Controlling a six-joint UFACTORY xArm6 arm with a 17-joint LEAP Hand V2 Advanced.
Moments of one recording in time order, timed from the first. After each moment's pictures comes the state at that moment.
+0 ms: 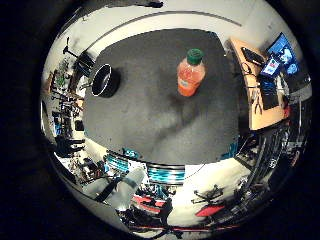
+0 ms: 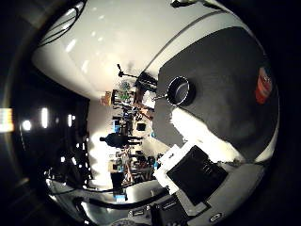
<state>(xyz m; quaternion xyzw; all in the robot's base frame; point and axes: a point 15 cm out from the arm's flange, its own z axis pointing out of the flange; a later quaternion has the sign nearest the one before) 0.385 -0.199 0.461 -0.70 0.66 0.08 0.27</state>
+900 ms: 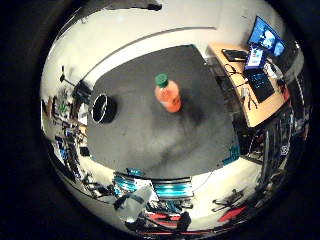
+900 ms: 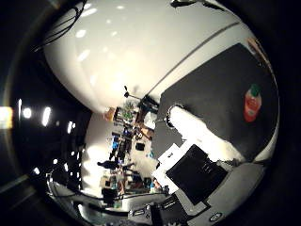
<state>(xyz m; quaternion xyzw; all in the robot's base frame) 0.382 -0.313 0.489 -0.58 0.71 -0.03 0.39</state>
